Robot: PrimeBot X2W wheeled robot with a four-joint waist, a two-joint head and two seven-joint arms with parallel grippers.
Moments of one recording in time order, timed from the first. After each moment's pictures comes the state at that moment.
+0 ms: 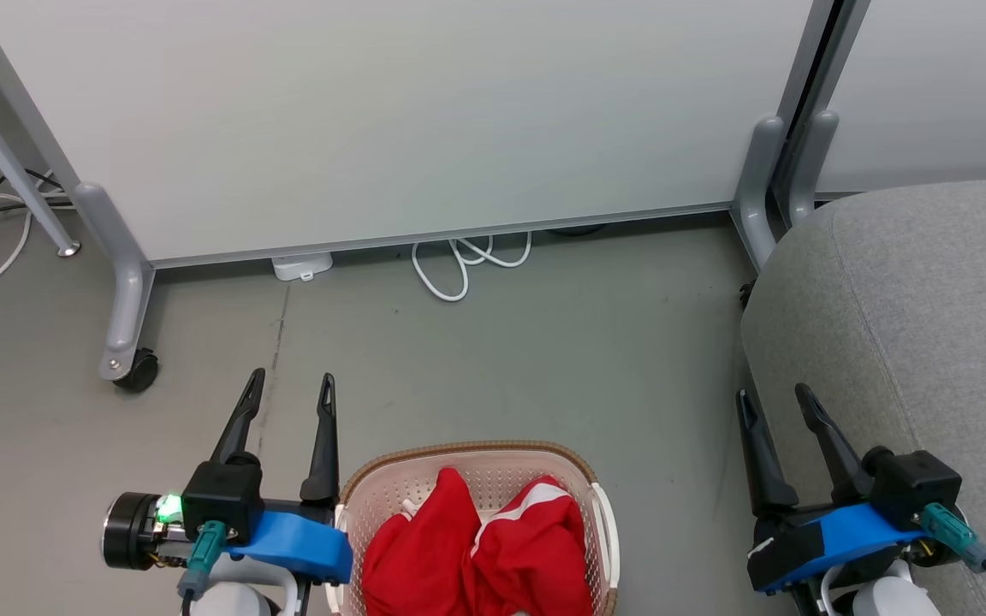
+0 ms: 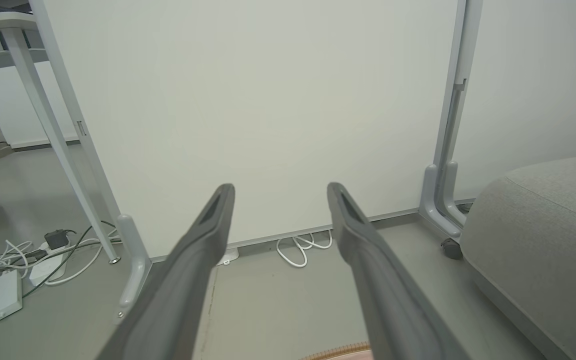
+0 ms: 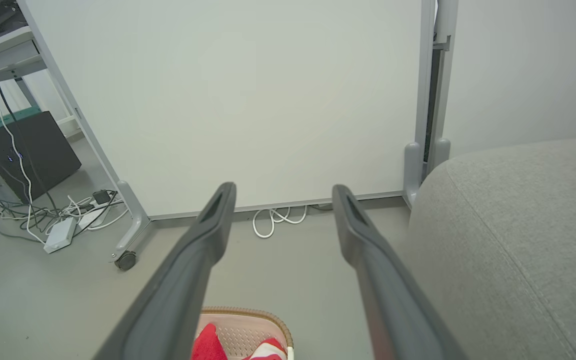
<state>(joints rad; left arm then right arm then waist) -0.13 0.06 -0.13 0.29 -0.06 -0.04 -0.26 -0.14 -0.05 0.04 0.33 0.22 0.13 -0.26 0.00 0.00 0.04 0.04</state>
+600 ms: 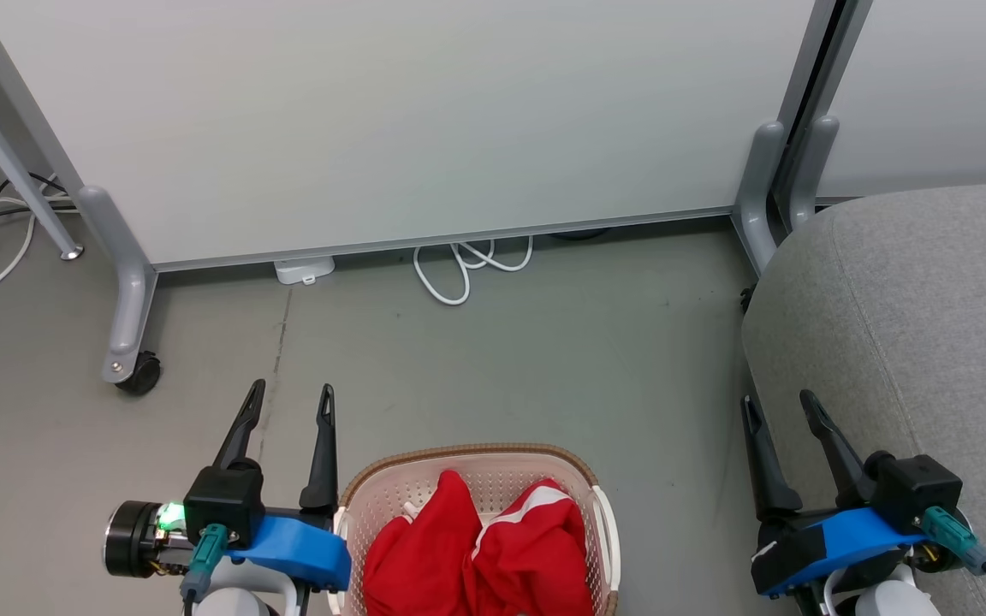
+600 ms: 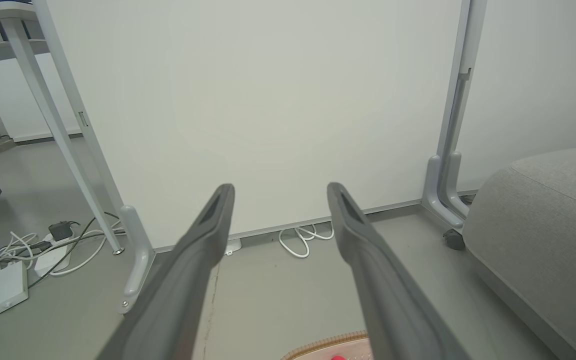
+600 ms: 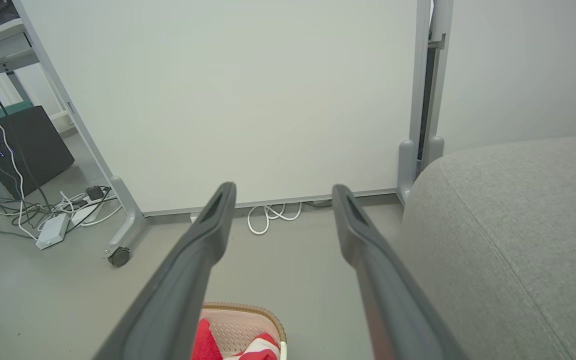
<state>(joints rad) -0.13 0.06 -0.12 0.33 -0.04 -0.05 -0.26 -0.14 -0.05 0.03 0.35 0.20 0.13 -0.26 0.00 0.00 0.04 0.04</state>
